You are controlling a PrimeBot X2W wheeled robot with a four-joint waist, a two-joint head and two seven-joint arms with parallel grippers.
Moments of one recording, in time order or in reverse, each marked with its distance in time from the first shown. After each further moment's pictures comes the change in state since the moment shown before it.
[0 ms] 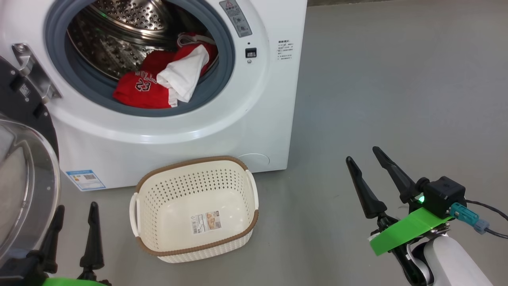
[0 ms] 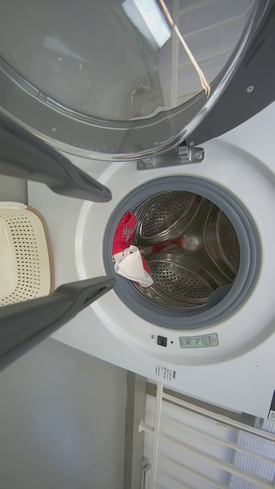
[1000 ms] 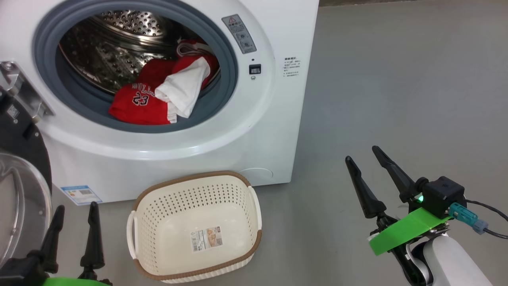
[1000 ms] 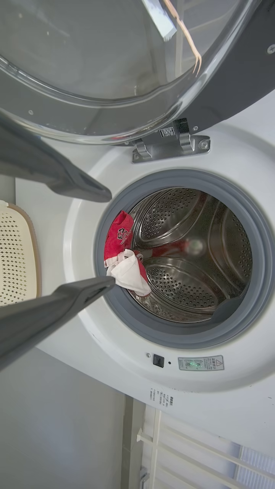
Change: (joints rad) left arm -0.004 -0.020 0.017 0.009 0.011 -0.009 0.000; right arm 0.000 0.004 -0.003 -0.004 -0.015 0.000 0.000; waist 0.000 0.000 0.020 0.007
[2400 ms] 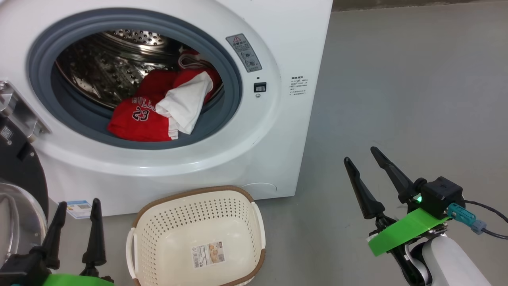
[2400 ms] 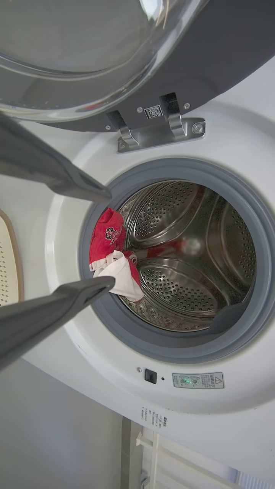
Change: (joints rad) left arm -0.018 -0.010 0.007 0.012 0.023 -0.016 0.000; right arm -0.001 0.001 0.006 0.004 -0.004 0.000 0.000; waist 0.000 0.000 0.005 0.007
